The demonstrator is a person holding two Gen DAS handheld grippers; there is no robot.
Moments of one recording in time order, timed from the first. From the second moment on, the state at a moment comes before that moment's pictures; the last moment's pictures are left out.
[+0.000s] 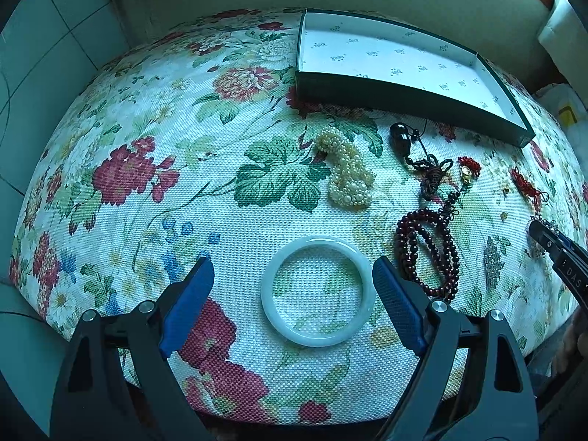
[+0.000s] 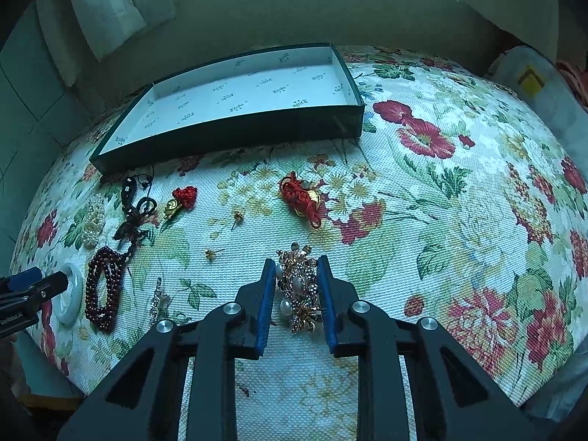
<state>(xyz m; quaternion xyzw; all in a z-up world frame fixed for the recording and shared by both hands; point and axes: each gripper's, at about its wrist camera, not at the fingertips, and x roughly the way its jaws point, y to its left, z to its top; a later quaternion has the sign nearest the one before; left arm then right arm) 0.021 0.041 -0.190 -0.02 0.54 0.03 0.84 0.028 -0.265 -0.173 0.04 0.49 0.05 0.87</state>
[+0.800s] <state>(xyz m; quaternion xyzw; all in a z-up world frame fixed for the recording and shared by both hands) 0.017 0.042 -0.212 -0.02 0.55 0.03 0.83 0.027 -0.267 -0.175 0.05 0.49 0.05 0.87</state>
